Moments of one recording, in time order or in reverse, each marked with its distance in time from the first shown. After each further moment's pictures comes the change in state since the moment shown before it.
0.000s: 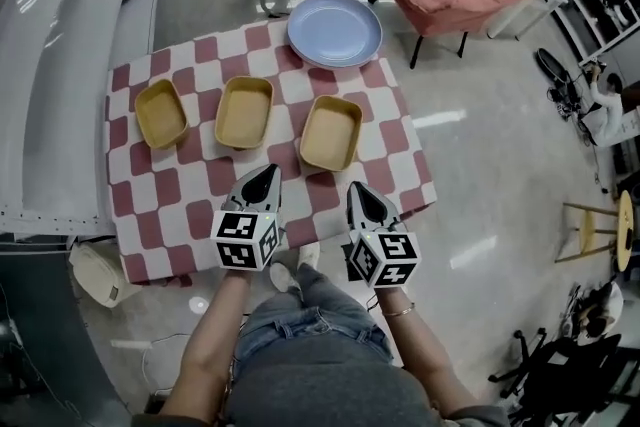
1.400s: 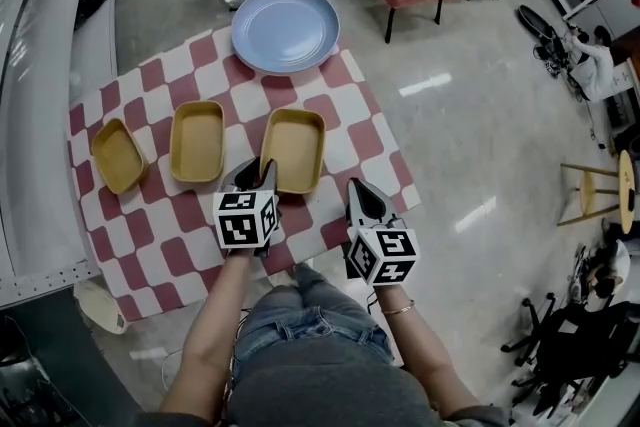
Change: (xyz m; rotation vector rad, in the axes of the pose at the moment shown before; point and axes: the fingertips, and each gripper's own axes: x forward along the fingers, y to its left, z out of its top) left arm 0.121 -0.009 -0.029 -0.002 0.268 0.012; right arm 0.026 -0.087 0.005 0.084 0.027 -0.120
